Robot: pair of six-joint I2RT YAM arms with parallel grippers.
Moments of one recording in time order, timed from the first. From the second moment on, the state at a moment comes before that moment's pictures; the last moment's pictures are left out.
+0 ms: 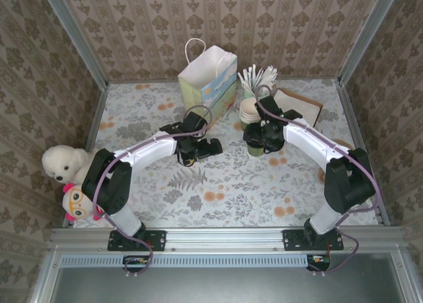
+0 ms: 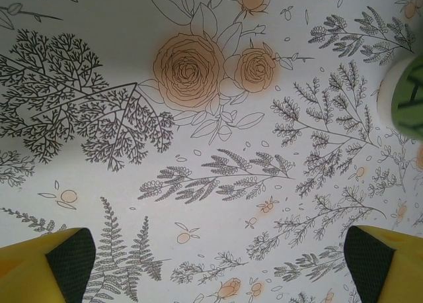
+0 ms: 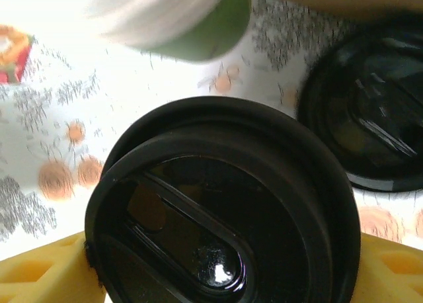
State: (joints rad) left arm -0.67 1.66 1.13 -0.61 0.21 -0.80; right arm 0.37 1.67 1.28 -0.74 -0.01 0.61
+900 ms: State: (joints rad) left arm -0.64 1.62 1.13 -0.59 0.22 -0.75; right arm 0.12 1.87 1.52 -0.72 -0.03 0.55
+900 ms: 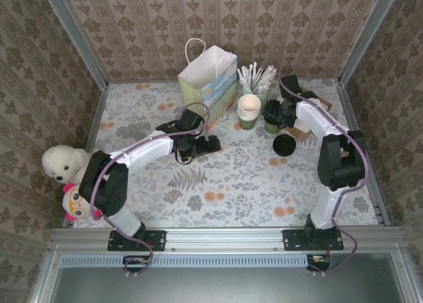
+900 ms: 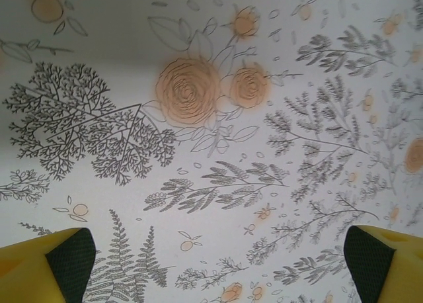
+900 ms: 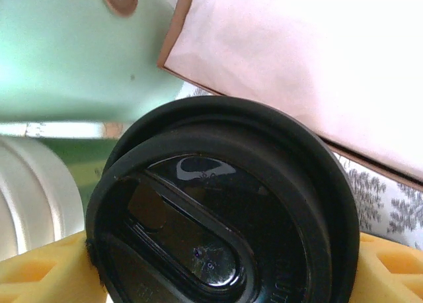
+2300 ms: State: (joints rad) left arm -0.50 1.23 0.98 -0.48 0.21 -0.72; right arm 0.08 1.99 1.74 -0.84 -0.07 0.49
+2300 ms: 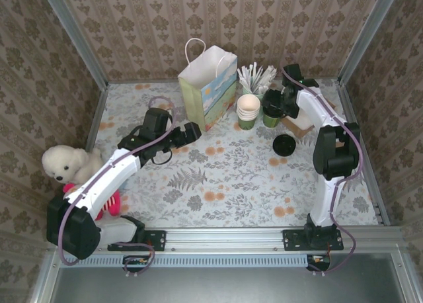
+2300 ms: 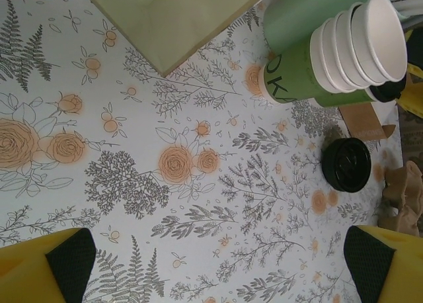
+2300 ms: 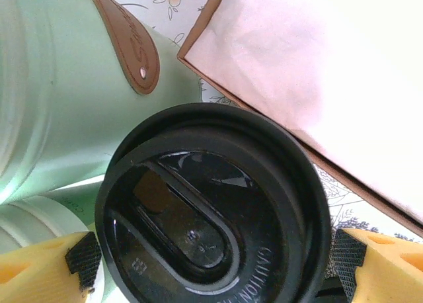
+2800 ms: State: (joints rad) left arm -0.50 1.35 1.32 -0.54 0.06 -0.84; right arm 0.08 1.48 1.43 -0.69 0.01 0.51
